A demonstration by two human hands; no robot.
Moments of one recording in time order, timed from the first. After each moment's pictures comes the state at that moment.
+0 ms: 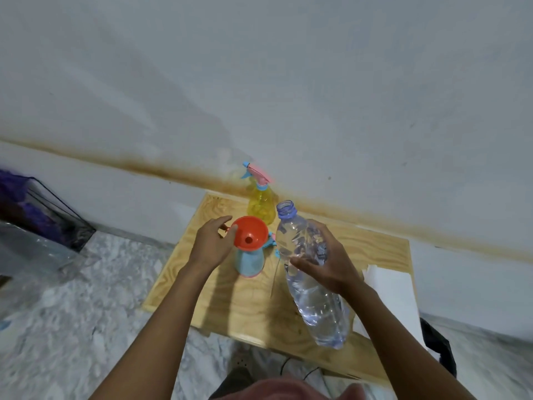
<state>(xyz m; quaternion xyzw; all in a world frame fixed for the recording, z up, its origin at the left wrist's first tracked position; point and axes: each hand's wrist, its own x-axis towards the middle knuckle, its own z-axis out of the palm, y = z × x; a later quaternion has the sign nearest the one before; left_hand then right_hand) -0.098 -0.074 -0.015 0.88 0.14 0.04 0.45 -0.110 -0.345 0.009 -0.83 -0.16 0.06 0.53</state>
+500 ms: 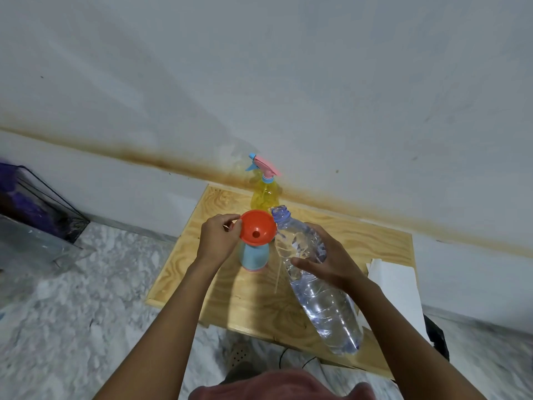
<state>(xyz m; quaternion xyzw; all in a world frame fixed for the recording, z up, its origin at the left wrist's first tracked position) -0.094 -0.072 -0.022 0.86 0.14 0.08 0.48 -0.108 -0.333 -0.001 -0.85 -0.14 0.13 0.49</state>
